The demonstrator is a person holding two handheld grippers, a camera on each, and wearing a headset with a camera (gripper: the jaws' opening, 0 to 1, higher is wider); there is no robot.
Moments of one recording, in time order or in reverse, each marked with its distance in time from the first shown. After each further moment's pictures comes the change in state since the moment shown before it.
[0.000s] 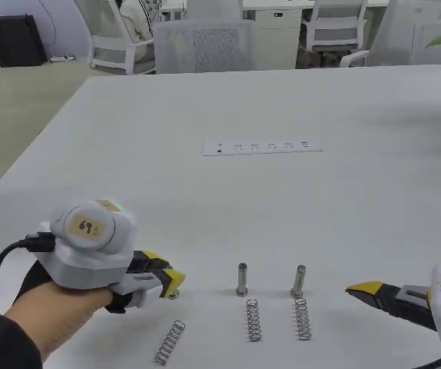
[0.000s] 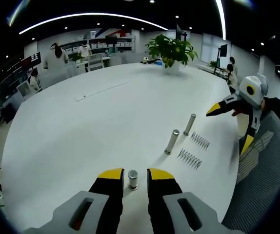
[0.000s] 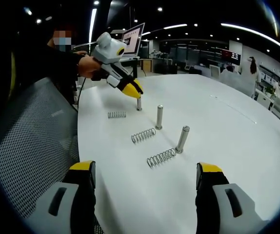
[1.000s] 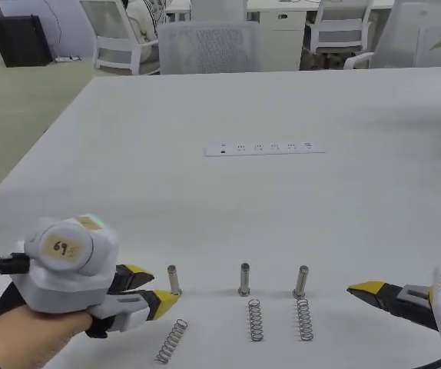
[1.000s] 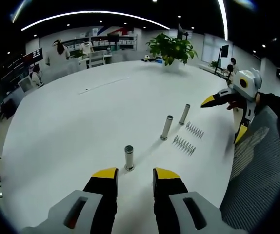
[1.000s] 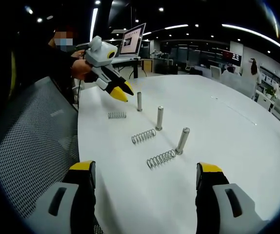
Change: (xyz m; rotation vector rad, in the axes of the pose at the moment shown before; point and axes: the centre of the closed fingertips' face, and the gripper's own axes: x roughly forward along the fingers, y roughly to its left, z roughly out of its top) left arm -0.022 -0.006 -0.027 -0.024 0.019 0.001; right arm 0.000 -0.001 0.002 -0.008 -0.001 0.002
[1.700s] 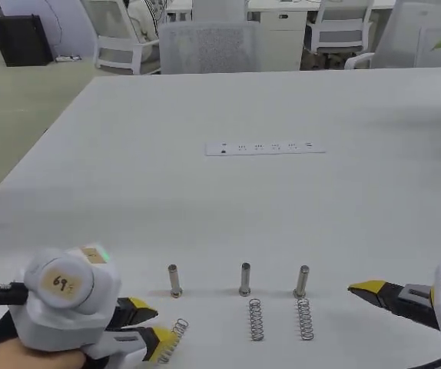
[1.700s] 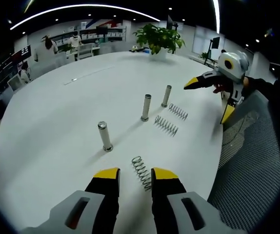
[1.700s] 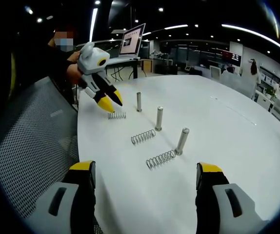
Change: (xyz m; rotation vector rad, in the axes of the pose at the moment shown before) left arm -0.005 -0.034 -0.032 0.038 0.083 -0.097; right arm 0.000 -0.001 0.000 0.001 -0.002 -0.003
